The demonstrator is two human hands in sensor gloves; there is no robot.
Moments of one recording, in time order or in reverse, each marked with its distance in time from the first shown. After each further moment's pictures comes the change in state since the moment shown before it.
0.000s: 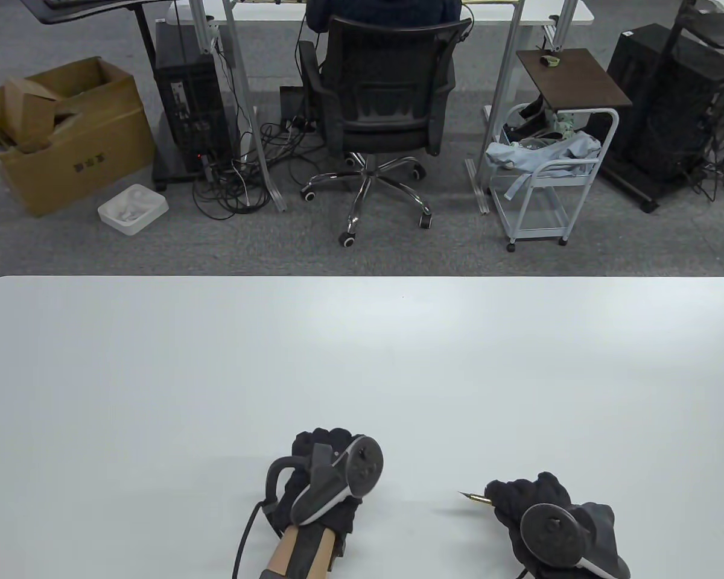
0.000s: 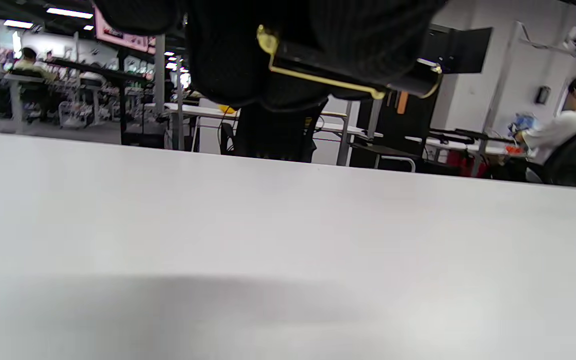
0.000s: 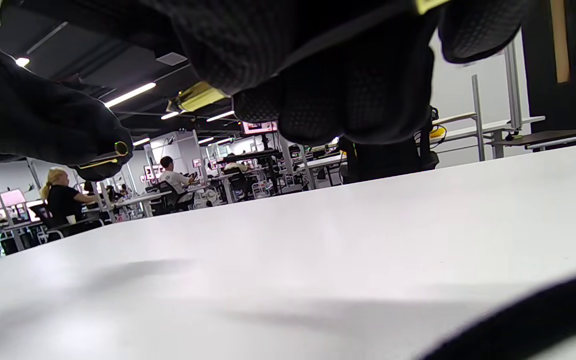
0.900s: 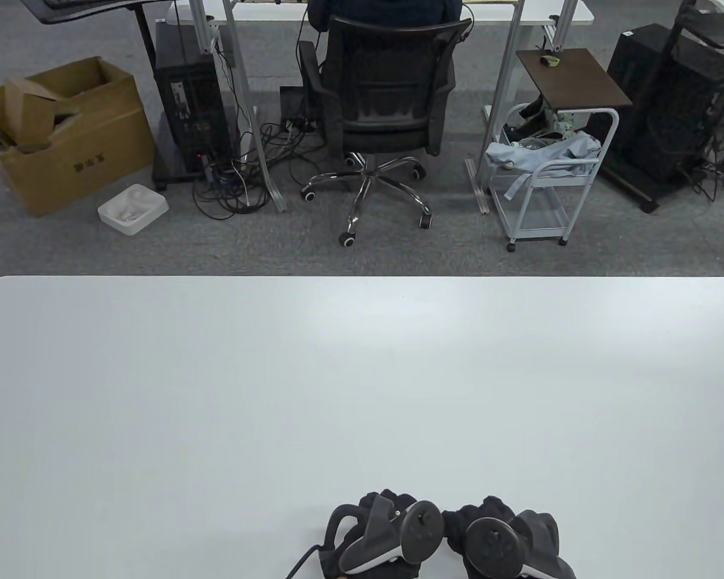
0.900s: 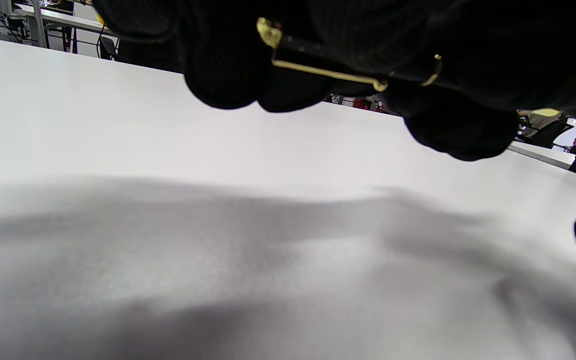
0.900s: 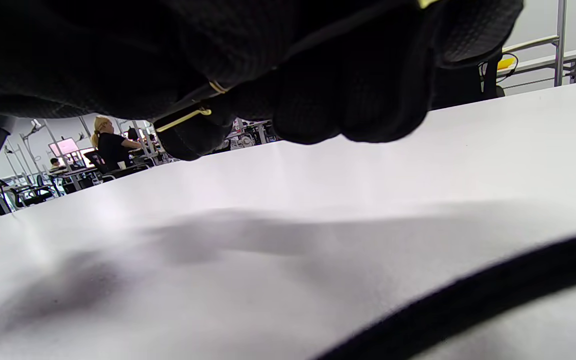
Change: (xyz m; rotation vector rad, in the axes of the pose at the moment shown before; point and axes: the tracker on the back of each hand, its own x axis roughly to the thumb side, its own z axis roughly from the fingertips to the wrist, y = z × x) left_hand 0.076 -0.058 0.055 -0.197 -0.310 0.026; right_hand 0.053 0.041 -0.007 0.183 -0.113 -0.009
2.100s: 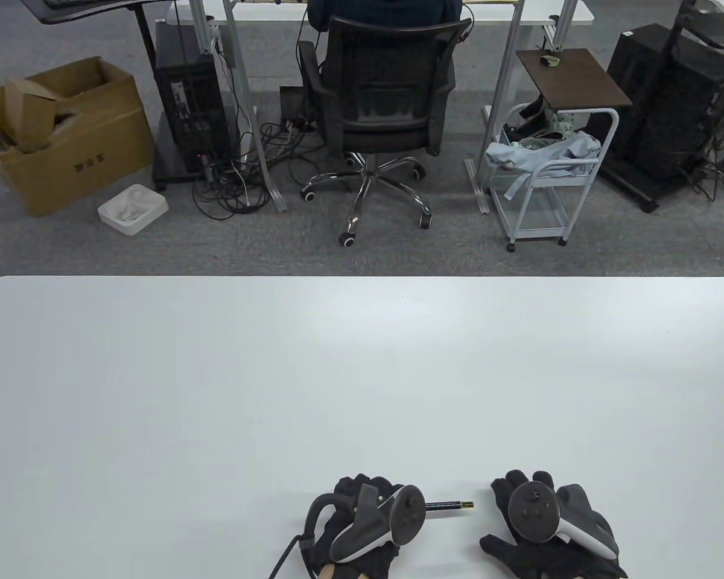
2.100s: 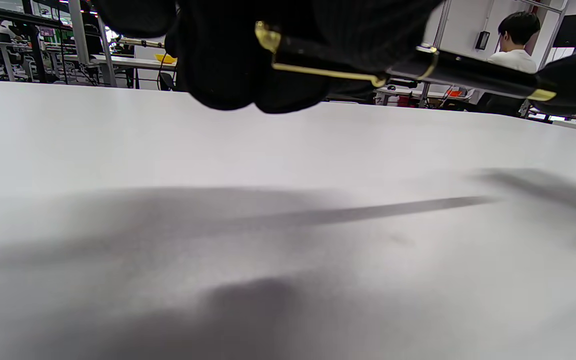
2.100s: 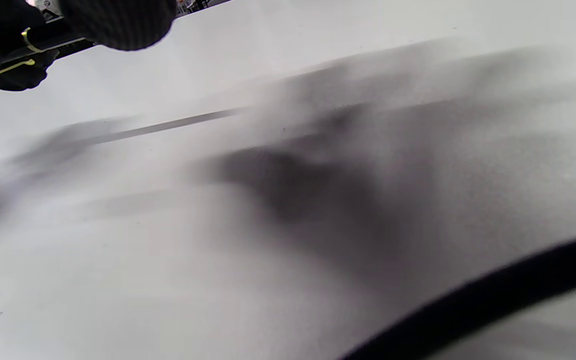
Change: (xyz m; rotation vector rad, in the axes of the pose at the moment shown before) left_hand -0.027 0.001 -0.006 0.028 0.134 -0.129; right_hand -0.075 0.001 0.011 0.384 0.342 -0.084
